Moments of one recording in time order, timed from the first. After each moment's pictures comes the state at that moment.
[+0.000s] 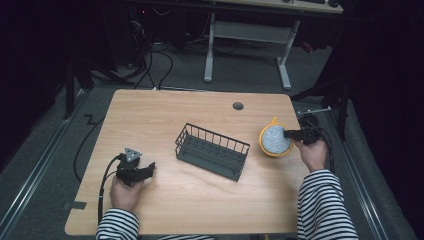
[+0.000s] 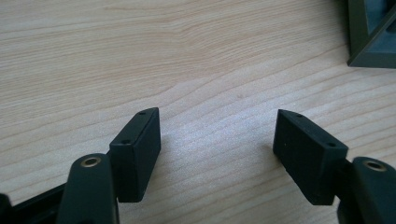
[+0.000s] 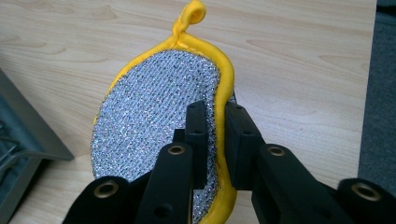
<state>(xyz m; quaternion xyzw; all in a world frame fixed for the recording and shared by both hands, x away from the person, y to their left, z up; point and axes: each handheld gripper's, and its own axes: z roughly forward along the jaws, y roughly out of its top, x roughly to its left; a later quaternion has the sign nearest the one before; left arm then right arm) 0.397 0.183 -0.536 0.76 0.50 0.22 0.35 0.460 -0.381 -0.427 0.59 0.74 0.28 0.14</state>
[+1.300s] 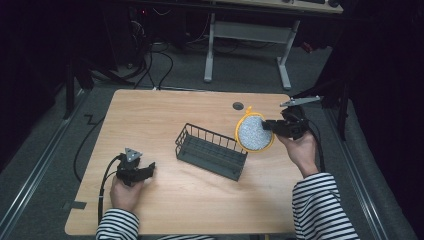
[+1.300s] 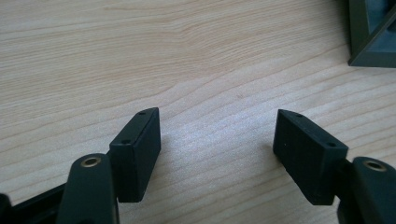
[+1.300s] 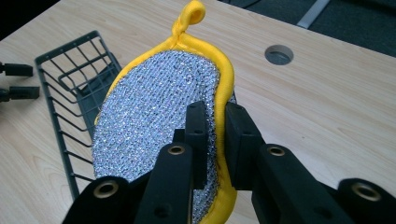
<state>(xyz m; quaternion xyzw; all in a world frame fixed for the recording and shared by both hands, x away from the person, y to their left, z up) 0.397 0.183 -0.536 0.76 0.50 0.22 0.34 0.428 -0.296 -0.353 0.46 0.80 0.36 0.15</state>
